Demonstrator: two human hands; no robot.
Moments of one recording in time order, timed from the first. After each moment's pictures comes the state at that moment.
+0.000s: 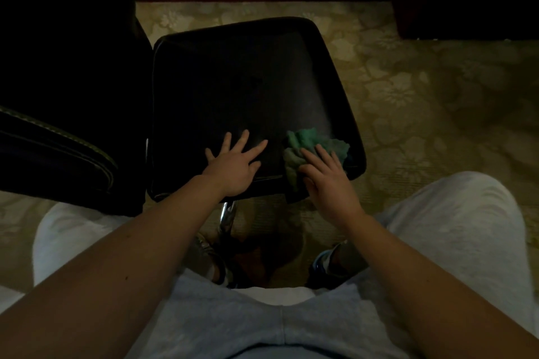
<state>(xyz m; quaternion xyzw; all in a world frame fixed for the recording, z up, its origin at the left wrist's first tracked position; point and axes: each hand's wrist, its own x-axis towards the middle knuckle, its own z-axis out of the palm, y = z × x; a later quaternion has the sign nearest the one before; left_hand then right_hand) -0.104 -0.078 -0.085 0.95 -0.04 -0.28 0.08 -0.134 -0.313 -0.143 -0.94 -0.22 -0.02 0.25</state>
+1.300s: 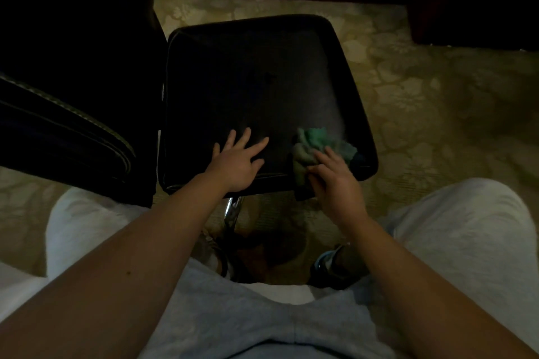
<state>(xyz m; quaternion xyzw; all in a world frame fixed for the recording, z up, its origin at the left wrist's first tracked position) -0.110 -0.060 -0.091 0.96 -0.01 -0.27 0.11 -0.137 -0.299 -0.143 -0.93 -0.17 -0.06 0.30</state>
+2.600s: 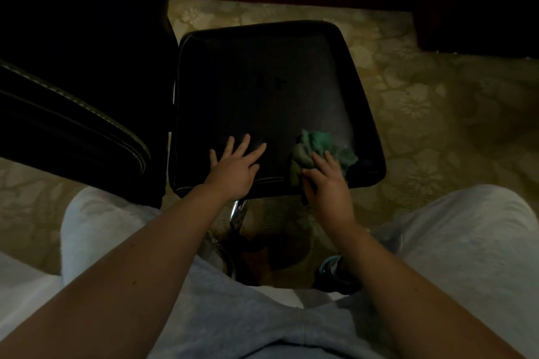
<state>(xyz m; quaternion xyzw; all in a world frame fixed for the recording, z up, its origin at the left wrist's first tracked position) -0.126 -0.039 -0.098 0.97 -0.01 -0.23 0.12 -0.143 -0.260 -0.143 -0.94 -0.15 -0.06 0.30</state>
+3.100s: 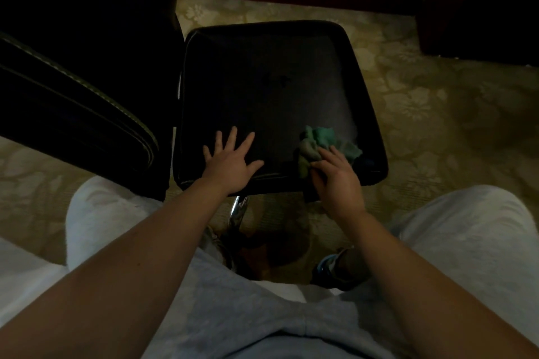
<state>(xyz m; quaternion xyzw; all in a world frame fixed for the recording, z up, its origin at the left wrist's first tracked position) -0.126 -0.029 -0.096 0.97 0.06 -0.22 0.12 -0.131 -0.273 -0.135 -0.95 -0.13 -0.03 0.29</state>
